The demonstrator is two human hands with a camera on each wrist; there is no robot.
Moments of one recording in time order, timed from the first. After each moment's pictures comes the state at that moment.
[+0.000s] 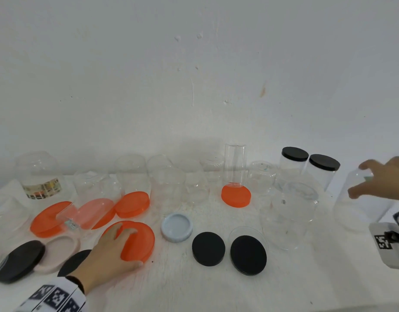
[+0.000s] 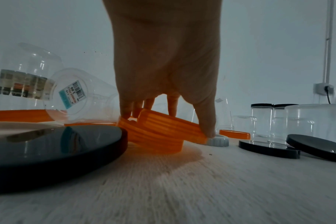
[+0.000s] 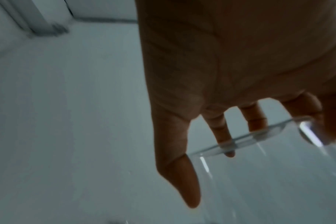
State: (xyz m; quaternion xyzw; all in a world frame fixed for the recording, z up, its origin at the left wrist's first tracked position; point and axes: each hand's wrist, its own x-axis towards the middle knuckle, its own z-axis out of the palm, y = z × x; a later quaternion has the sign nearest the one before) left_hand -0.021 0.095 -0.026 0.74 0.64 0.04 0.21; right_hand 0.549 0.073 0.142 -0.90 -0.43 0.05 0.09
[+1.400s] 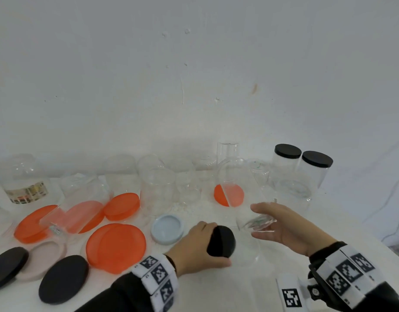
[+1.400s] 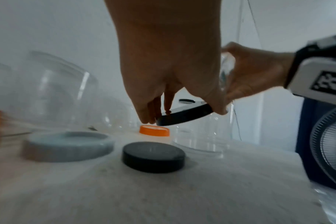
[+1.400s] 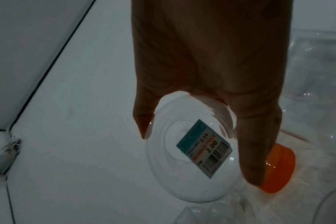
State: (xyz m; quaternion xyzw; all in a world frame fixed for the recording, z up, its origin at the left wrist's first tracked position) left_hand 0.167 0.096 -0.005 0.84 0.45 0.09 0.29; right_hand 0.391 0.060 0.059 -0.56 -0.39 0.60 0.43
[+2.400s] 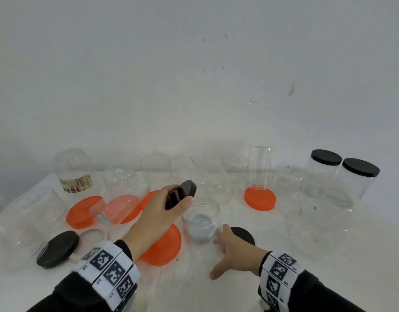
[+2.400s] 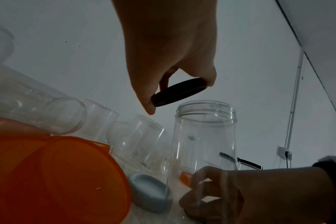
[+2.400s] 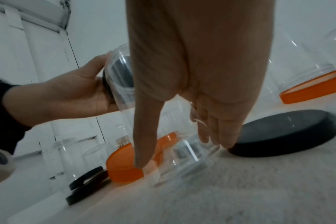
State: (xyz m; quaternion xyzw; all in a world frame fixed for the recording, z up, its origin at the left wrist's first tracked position) left_hand 0.038 0.098 0.052 0.64 0.52 0.45 0.36; right_hand 0.249 0.086 -0.005 -0.58 -0.66 0.46 0.10
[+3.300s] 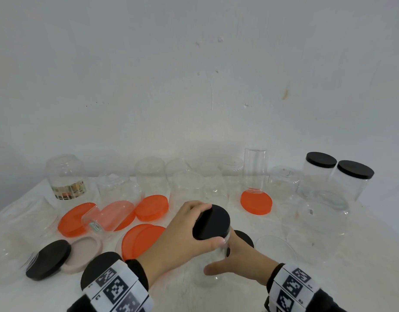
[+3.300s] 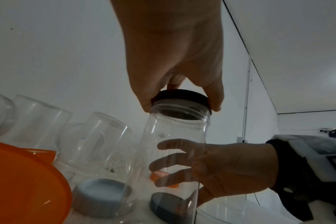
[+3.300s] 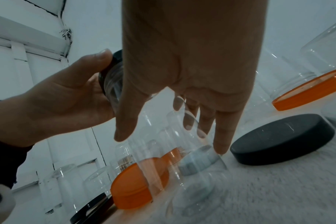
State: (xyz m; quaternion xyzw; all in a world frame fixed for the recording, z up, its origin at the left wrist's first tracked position) left_hand 0.078 0.079 0.052 0.79 0.45 0.30 0.30; right_hand 0.261 0.082 -0.004 -0.49 -0.66 0.50 0.26
